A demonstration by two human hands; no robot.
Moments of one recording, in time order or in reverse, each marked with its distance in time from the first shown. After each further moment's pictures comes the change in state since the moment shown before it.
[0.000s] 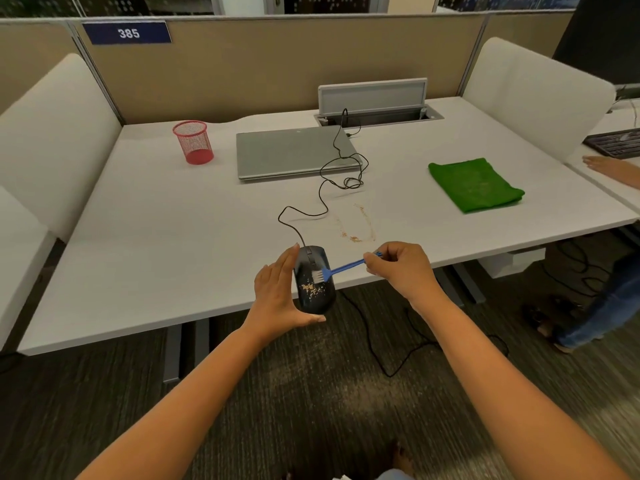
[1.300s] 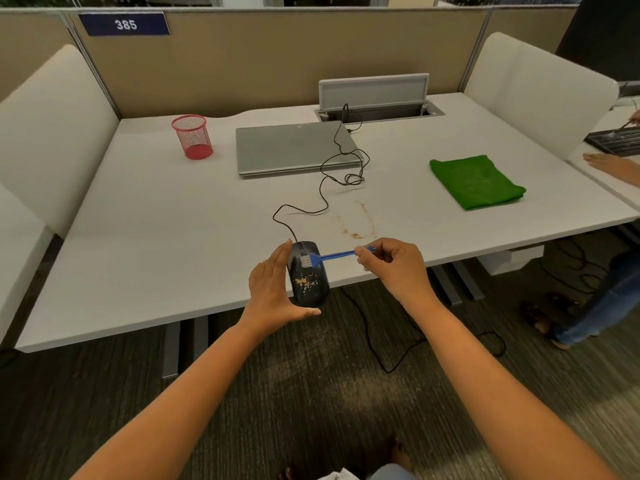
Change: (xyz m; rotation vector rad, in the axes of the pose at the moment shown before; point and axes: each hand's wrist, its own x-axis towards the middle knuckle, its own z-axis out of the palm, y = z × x) left_hand 0.000 -0.012 -0.001 -0.007 0.029 -0.048; right_hand -0.007 -0.003 0.015 0.031 0.018 -0.156
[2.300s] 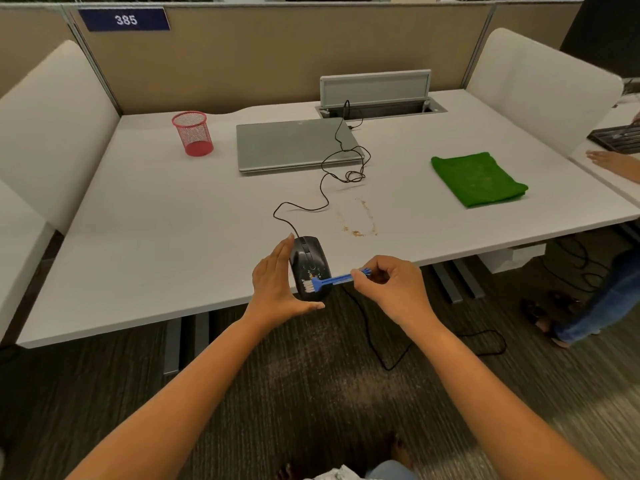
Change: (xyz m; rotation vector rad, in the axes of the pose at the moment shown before) left_hand 0.004 0.008 0.002 -0.039 0.003 -0.038; right_hand -0.029 -0.001 0.004 -0.129 -0.025 -0.052
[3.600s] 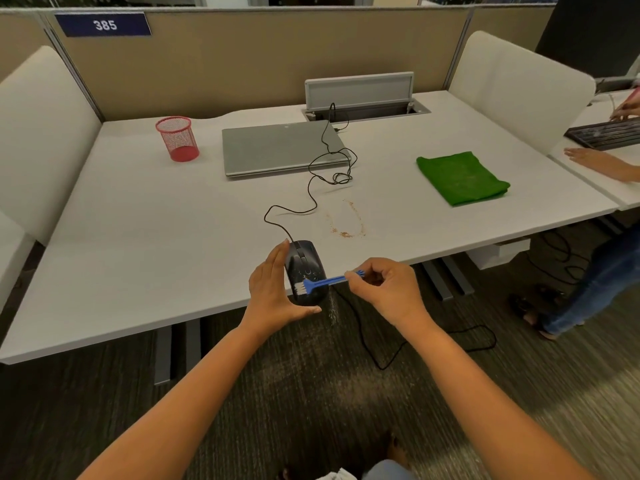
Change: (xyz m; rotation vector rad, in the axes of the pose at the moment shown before) left_hand -0.002 0.008 0.009 -0.050 0.008 0.017; right_hand -0.002 0.009 -0.007 0.055 0.019 -0.043
